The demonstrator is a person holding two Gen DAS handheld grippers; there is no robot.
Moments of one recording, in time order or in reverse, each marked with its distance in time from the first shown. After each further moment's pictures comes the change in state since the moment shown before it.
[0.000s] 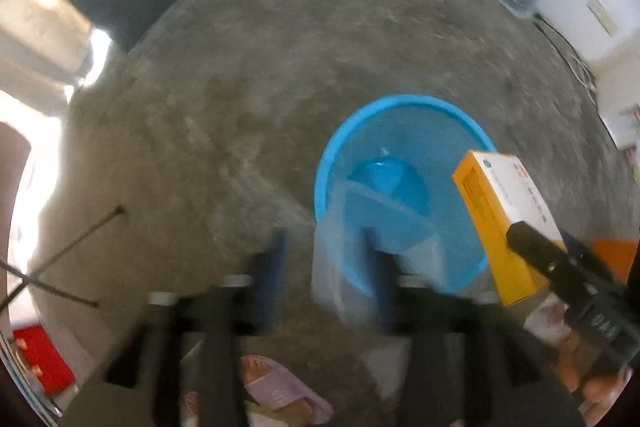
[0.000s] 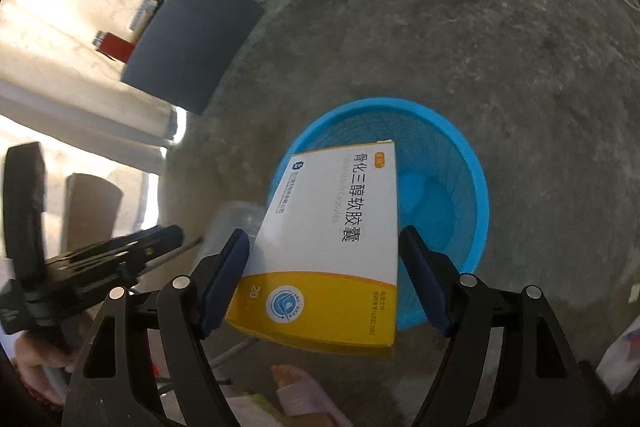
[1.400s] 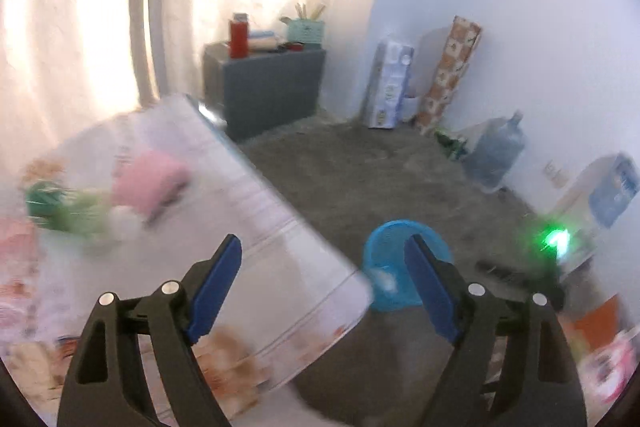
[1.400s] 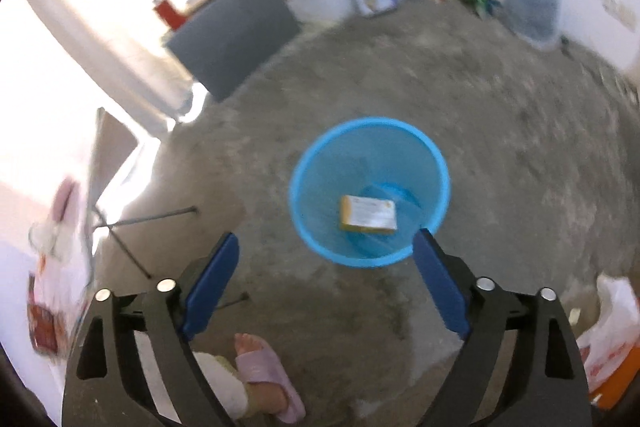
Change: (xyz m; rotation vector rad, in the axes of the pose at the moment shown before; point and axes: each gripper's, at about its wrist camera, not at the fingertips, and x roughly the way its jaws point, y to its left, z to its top) left arm -0.306 0.146 -0.309 -0.255 -0.651 -0.031; right arm -0.123 0.074 -0.093 -0.276 -0.153 -0.100
